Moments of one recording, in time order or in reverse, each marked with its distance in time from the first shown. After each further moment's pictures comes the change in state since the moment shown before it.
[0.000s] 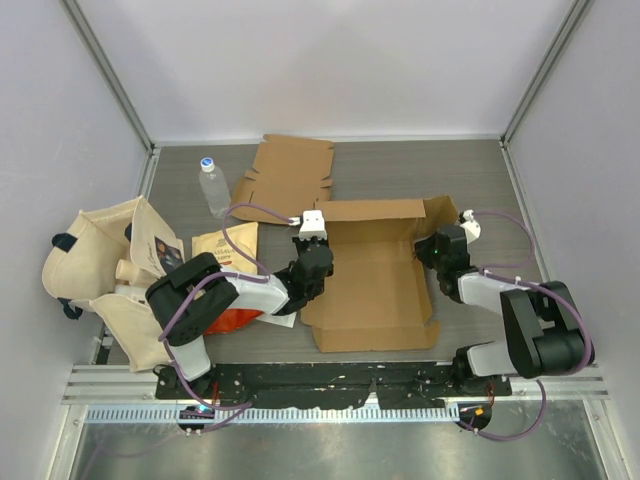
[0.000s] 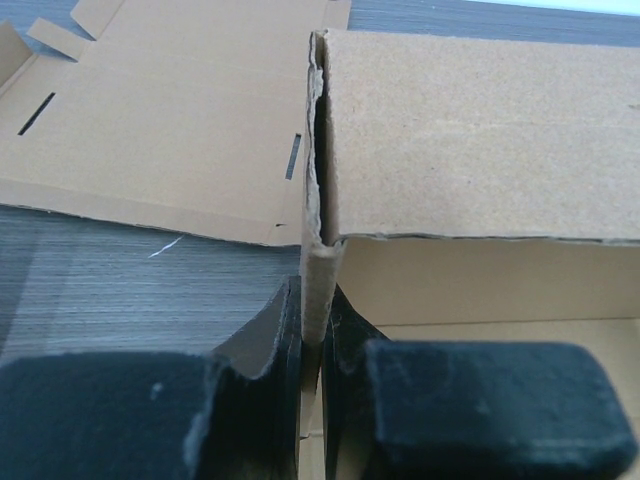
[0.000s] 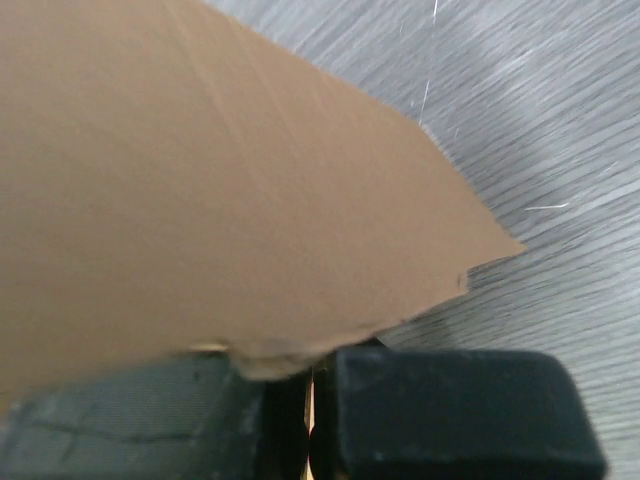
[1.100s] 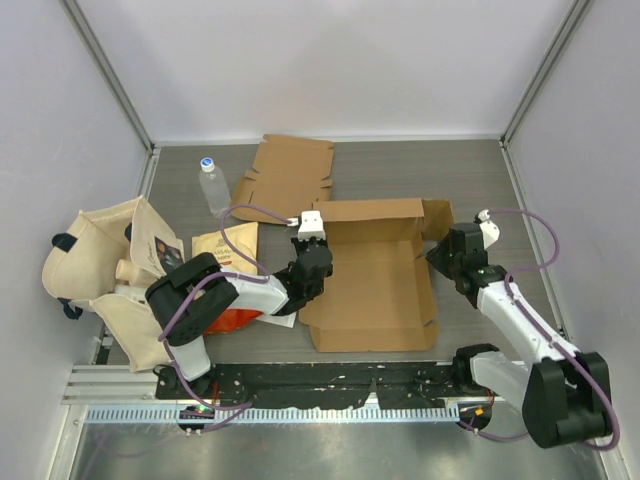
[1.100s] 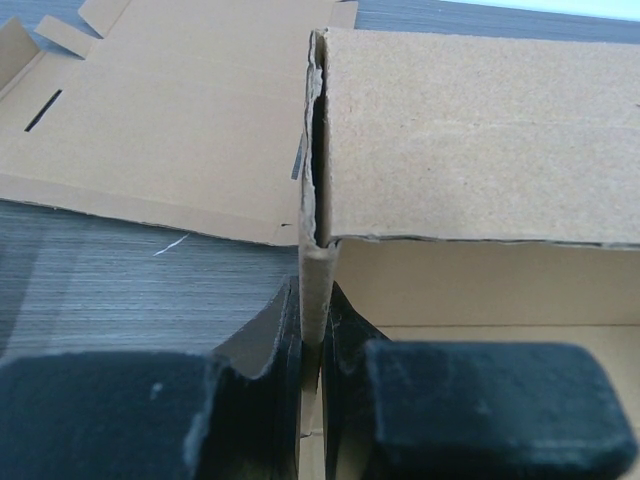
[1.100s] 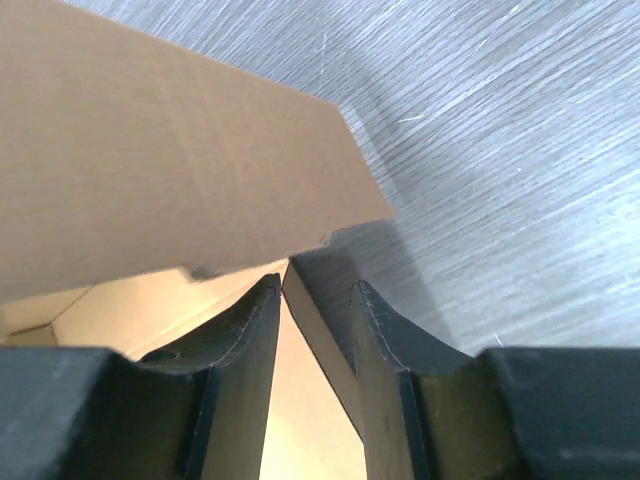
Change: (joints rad) left arm 0.002 0.000 -0.008 0.010 -0.010 -0.007; right arm -0.026 -0.276 0.096 -0.546 0.027 -0.014
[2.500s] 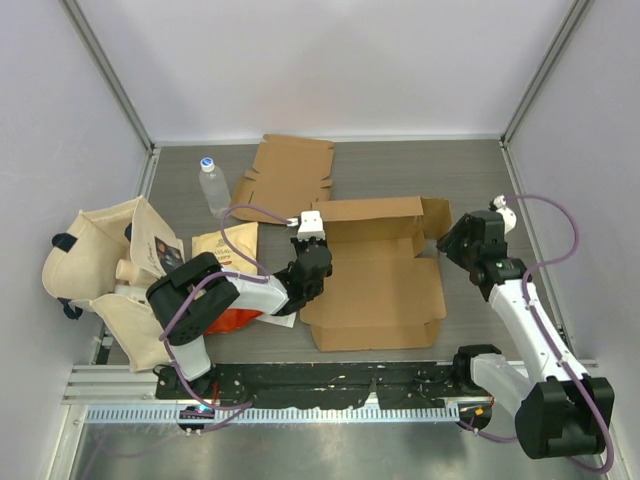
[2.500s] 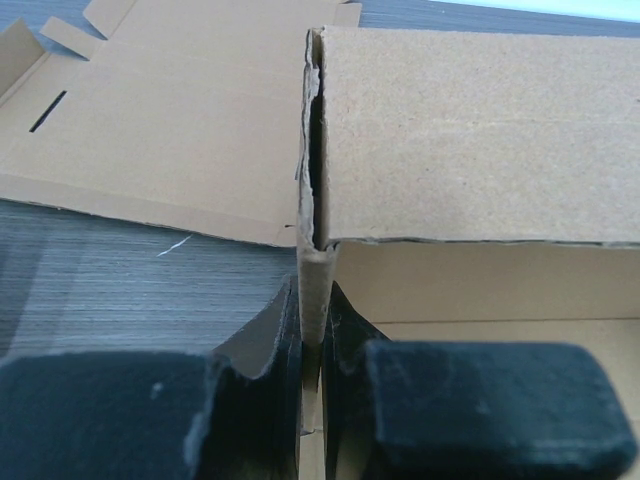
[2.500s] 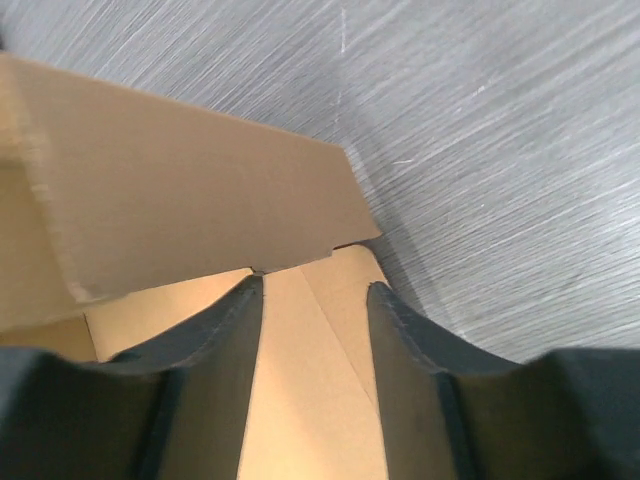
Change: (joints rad) left arm 0.002 0.004 -0.003 0.013 -0.006 0.008; right arm -0.103 -0.119 0.116 -0.172 -0.057 -0.101
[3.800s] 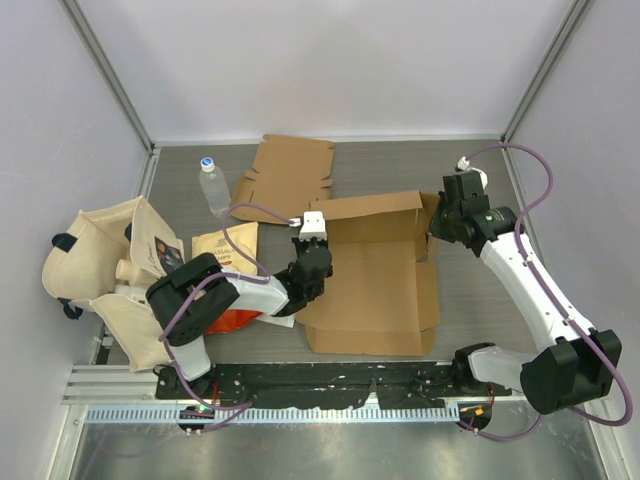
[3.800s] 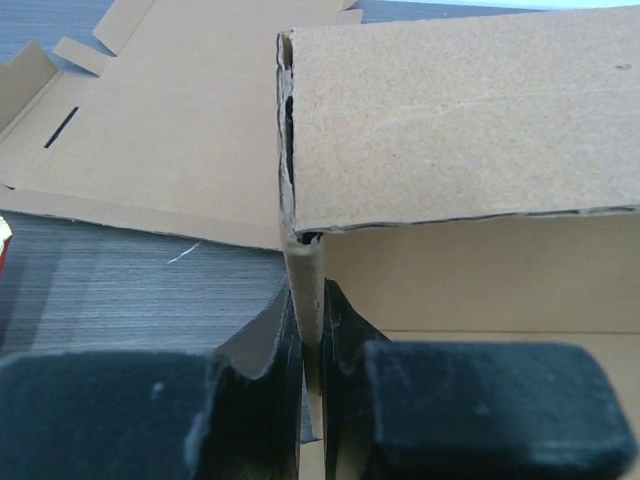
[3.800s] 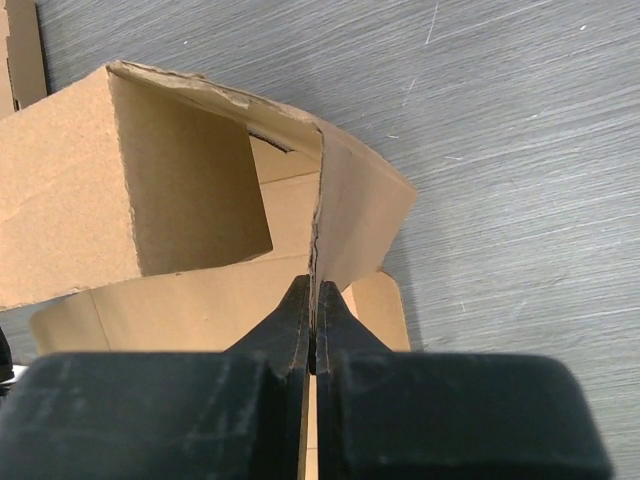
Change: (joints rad) left arm -0.010 0.000 0.000 0.025 -0.014 0.057; right arm 0.202 0.254 0.490 -0.399 0.036 -0.182
